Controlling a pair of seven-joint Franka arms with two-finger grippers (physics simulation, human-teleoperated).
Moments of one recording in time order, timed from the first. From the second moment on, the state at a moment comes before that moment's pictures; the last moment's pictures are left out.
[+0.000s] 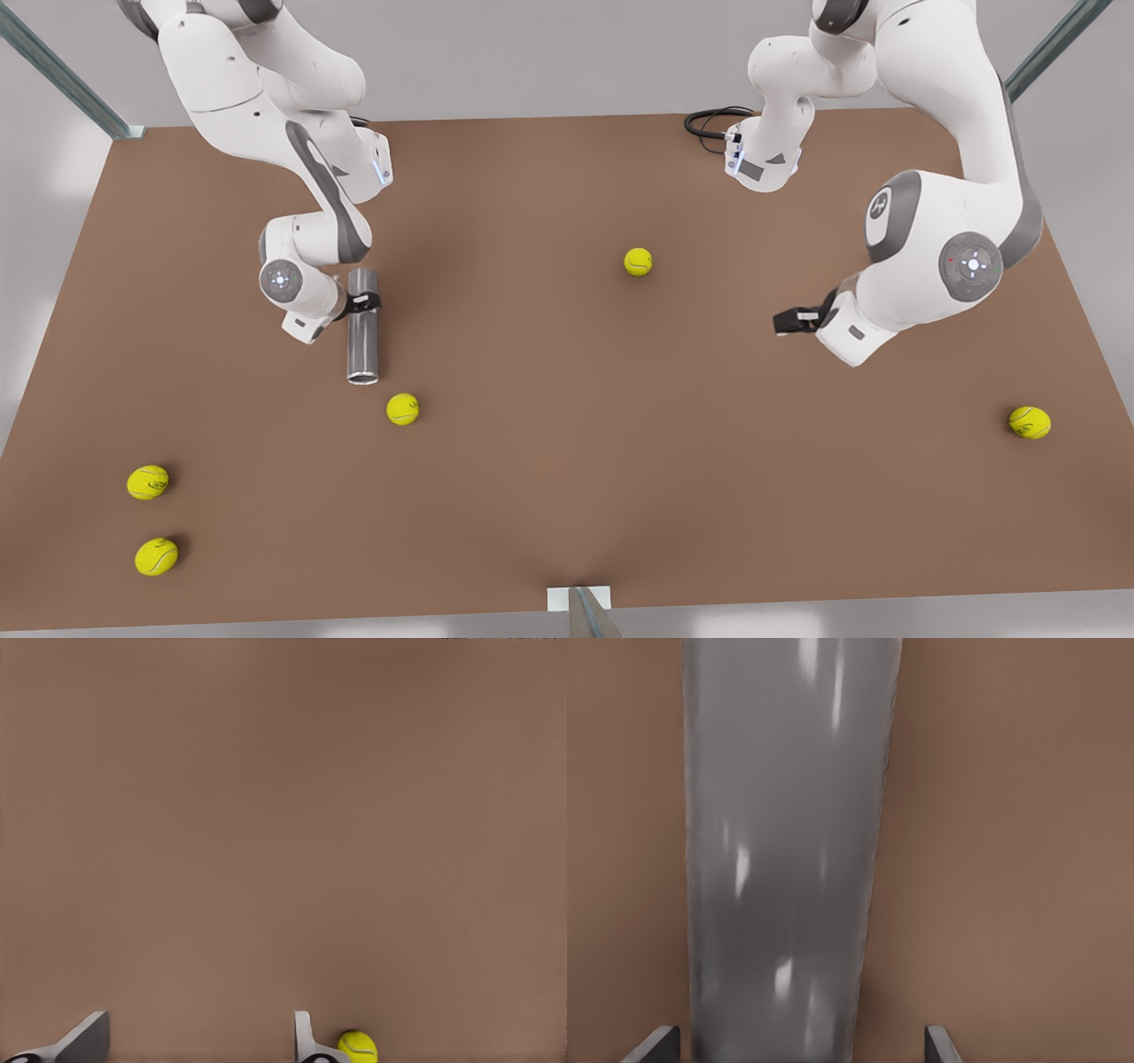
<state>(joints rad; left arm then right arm) -0.14 0.30 -0.06 -1.43 -0.11 1.56 -0.23 -0.09 0.18 0.21 -2.52 -0.01 2.44 -0.08</state>
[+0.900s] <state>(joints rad) -0.10 0.29 -0.06 -1.42 -0.10 1.51 -0.22 -0.09 0.23 0.23 -2.55 -0.01 2.51 -0.08</state>
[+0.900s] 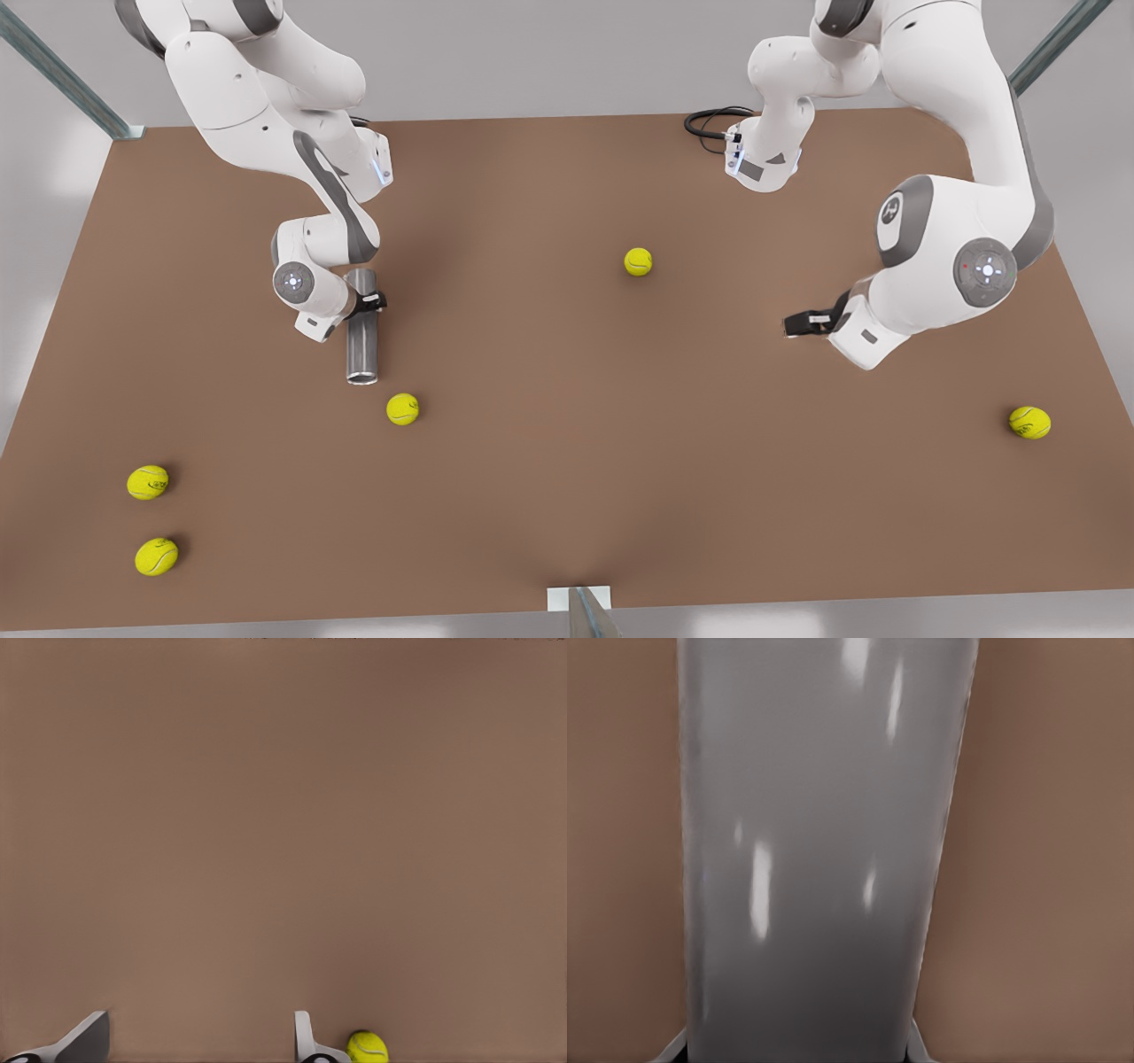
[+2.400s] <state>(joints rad) -0.09 0.29 -0.06 -1.41 -0.11 1.49 -0.23 0.18 0.38 0.32 -2.01 -0.02 2.27 -0.08</state>
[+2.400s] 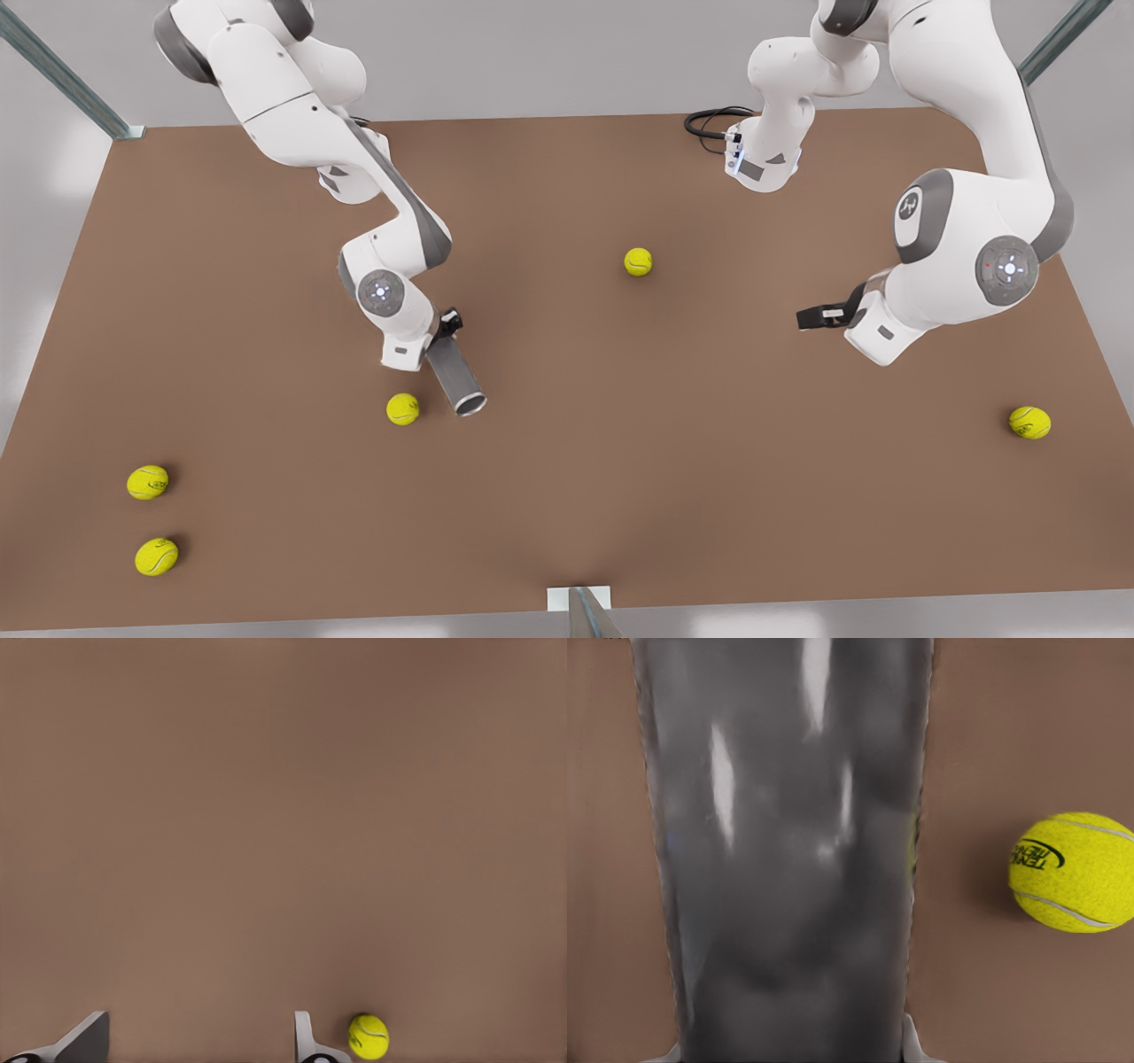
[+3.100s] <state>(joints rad) -0.09 0.32 -0.06 -1.42 -0.11 1.52 -0.23 0.83 0.94 0.03 -1.18 -0.34 2.27 -0.49</state>
